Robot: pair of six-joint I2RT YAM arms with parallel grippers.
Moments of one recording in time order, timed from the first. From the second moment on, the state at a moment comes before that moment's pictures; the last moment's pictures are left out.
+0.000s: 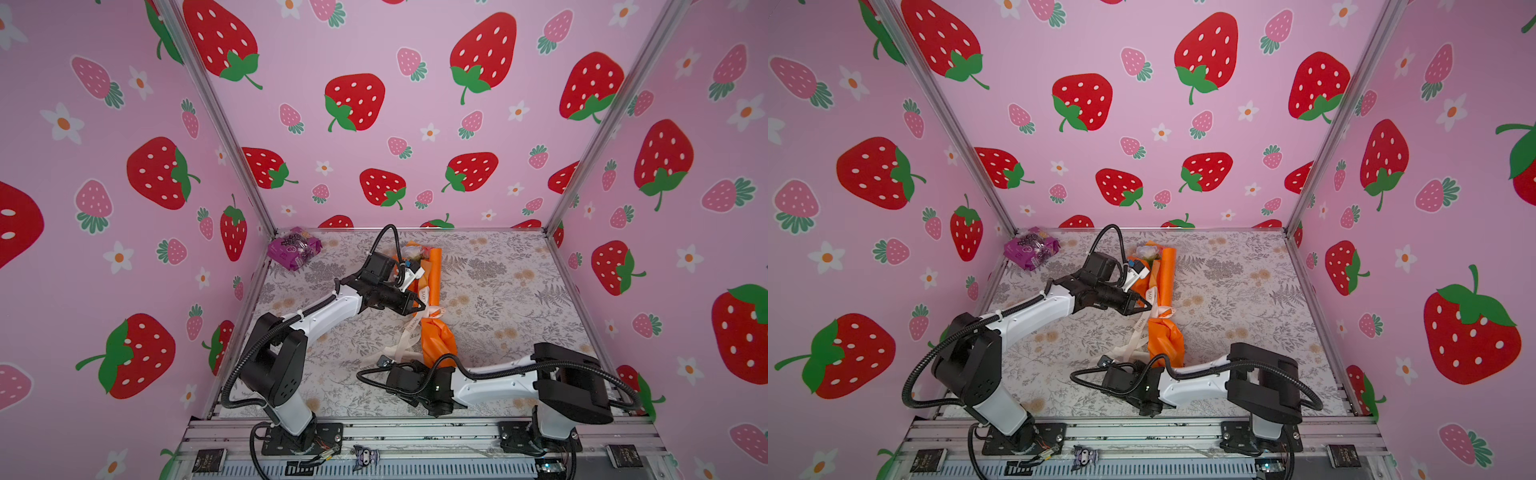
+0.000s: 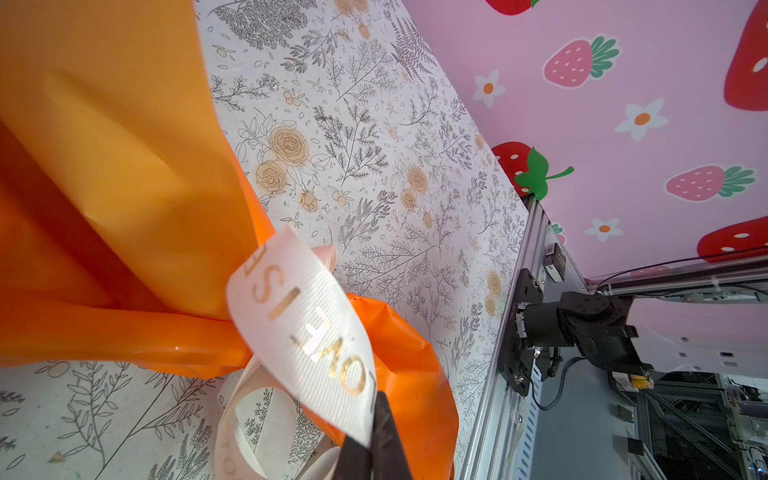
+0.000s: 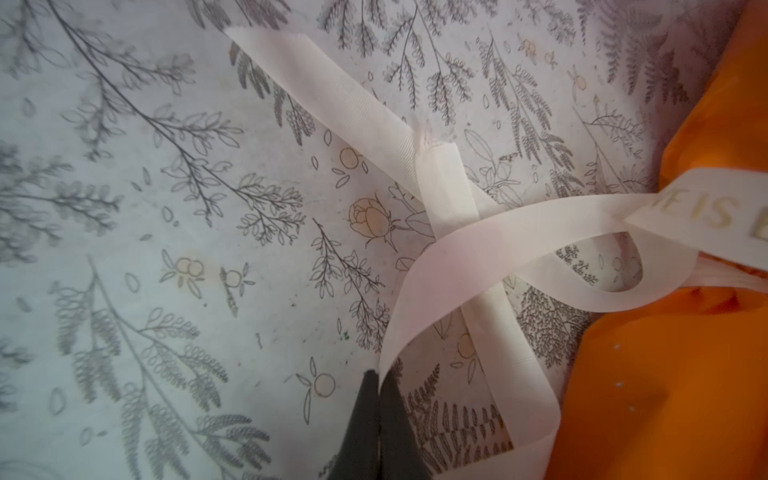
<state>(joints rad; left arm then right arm) -0.54 1.67 1.19 -0.37 0.71 -0.12 1.48 1.67 0.89 -0.26 0.46 0.18</state>
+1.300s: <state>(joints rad) -0.54 1.67 1.19 -0.41 0.71 -0.12 0.98 1.58 1.64 -1.36 0.39 0.24</state>
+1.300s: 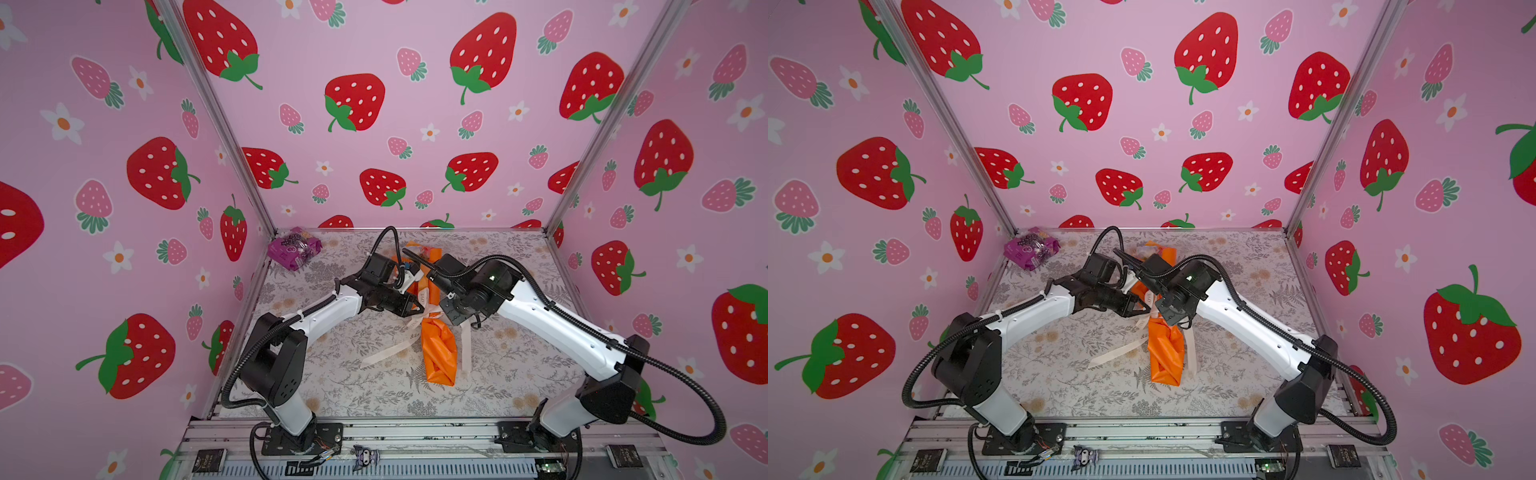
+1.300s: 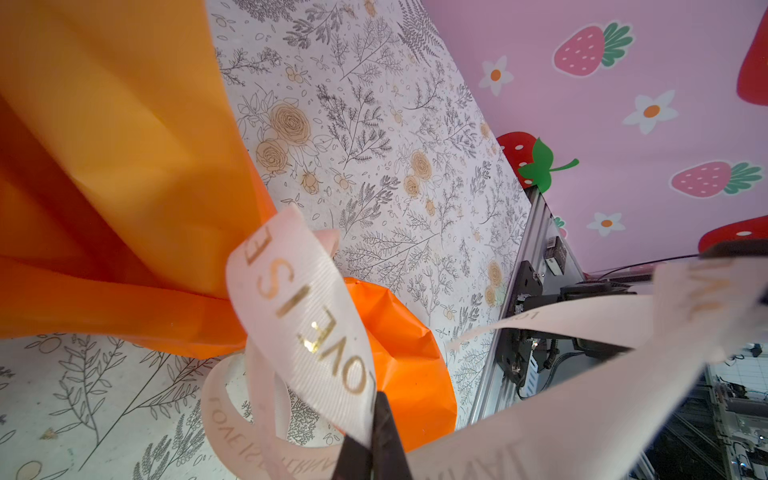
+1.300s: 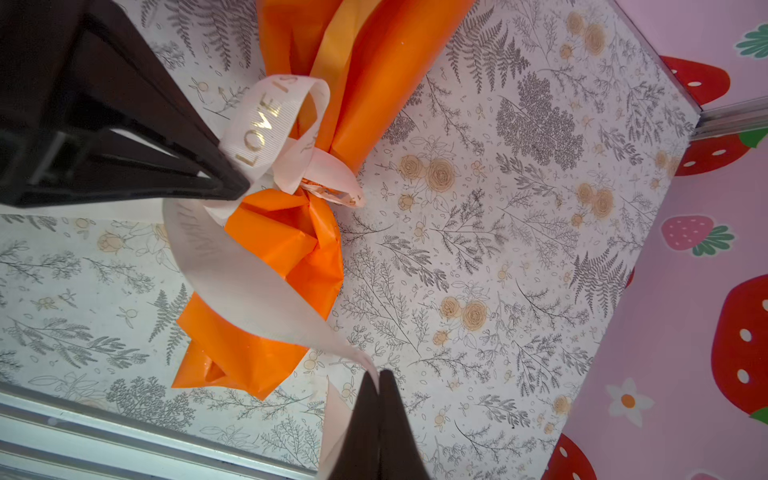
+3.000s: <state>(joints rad) -0.60 1.36 0.63 0.03 0.52 -0.39 0.67 1.44 0.85 -0.57 0.01 0.33</state>
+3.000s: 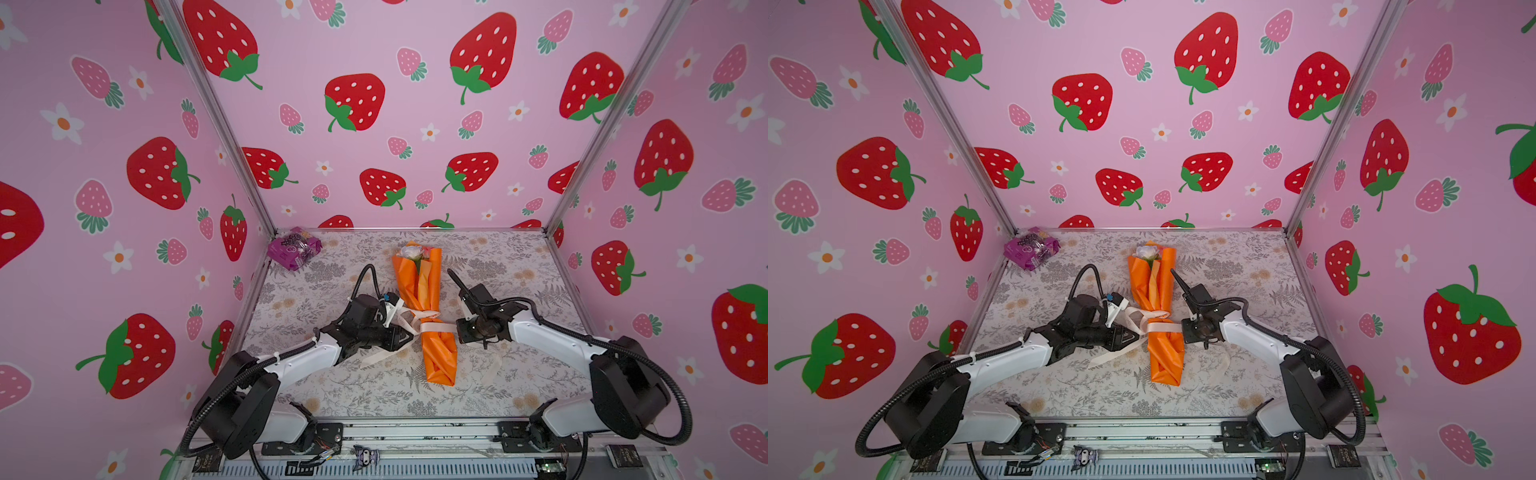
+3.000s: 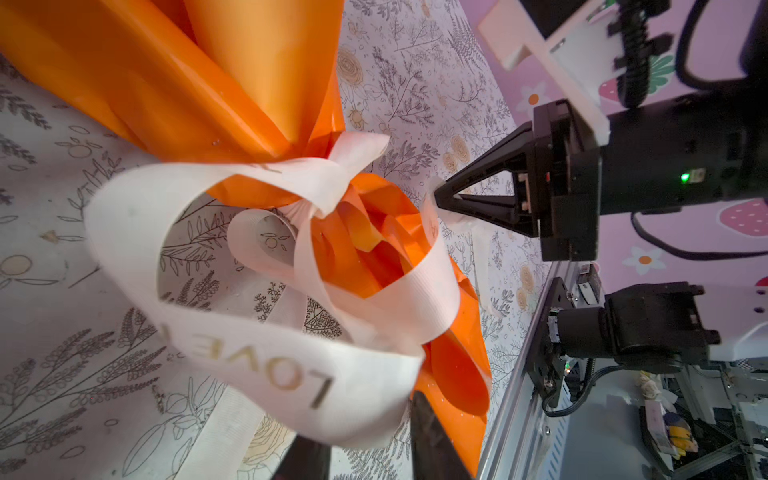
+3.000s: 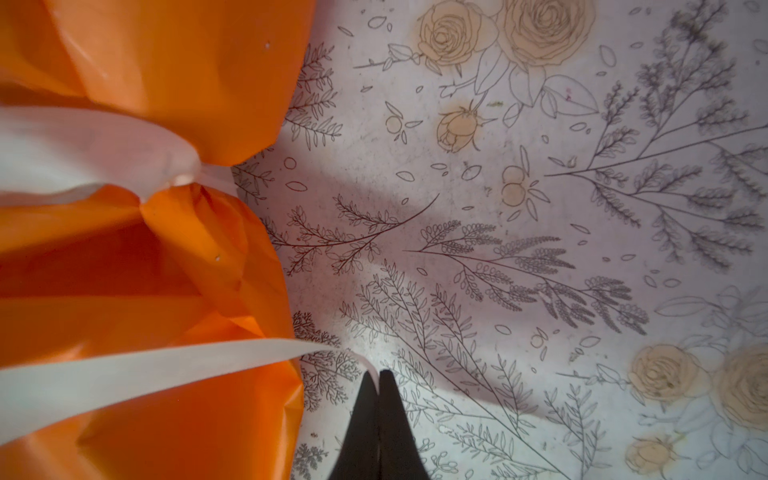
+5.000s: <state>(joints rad) -0.67 1.90 1.38 -0.52 0.37 0.20 0.67 1.31 0.86 -0.65 -0.08 0.31</state>
